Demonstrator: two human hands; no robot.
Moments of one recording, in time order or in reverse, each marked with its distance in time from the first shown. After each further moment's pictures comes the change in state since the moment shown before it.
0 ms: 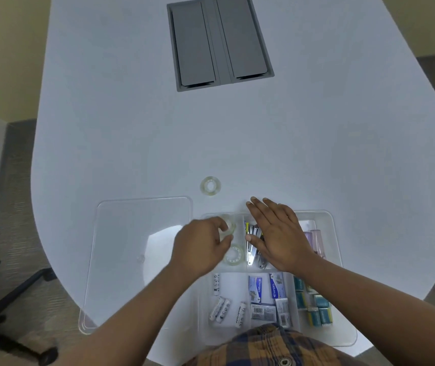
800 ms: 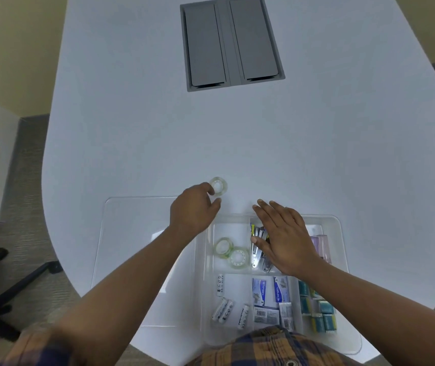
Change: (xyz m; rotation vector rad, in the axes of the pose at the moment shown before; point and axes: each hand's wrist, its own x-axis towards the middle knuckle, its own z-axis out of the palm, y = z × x) left_hand 0.067 -0.031 -0.011 0.033 0.109 -0.167; right_hand 0.001 0.000 -0.001 0.016 0.015 -0.009
